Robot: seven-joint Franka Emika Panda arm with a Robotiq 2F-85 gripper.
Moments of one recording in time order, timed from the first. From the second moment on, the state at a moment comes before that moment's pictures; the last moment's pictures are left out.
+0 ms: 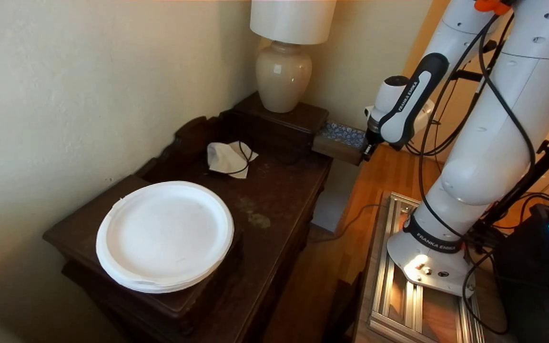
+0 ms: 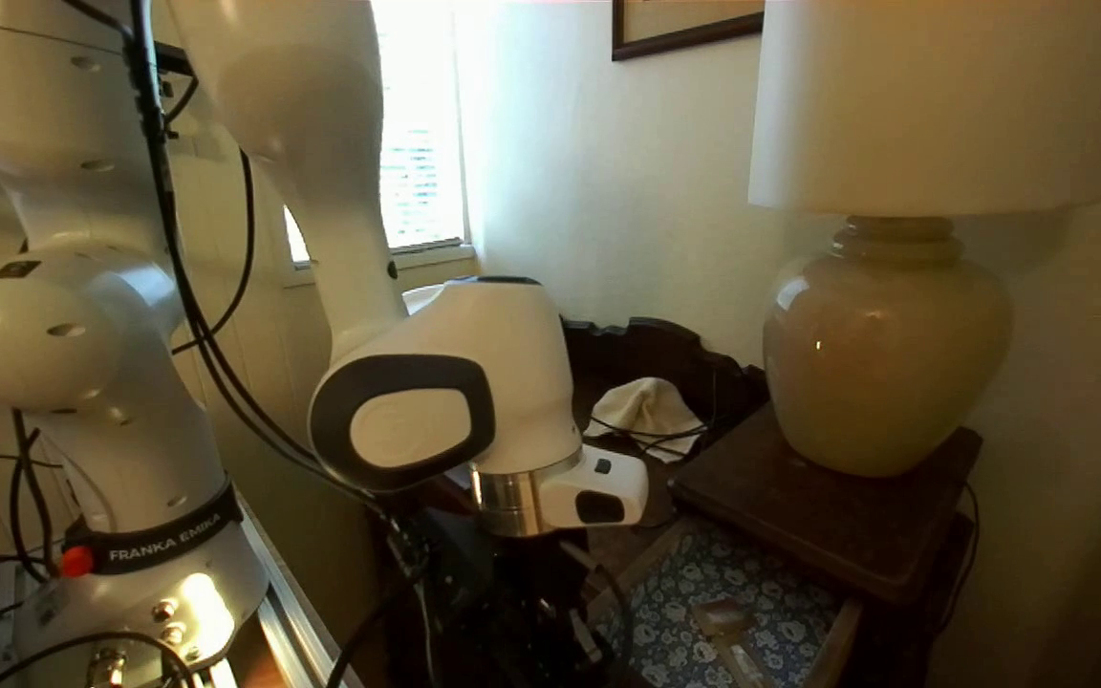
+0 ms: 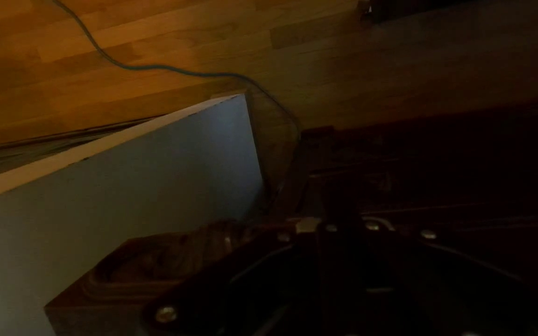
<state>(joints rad) -0.38 0.14 -0.74 -2.77 -0.70 3.09 -0.20</state>
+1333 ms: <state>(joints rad) -0.65 0.12 -0.49 -2.75 -0.87 3.38 0.04</state>
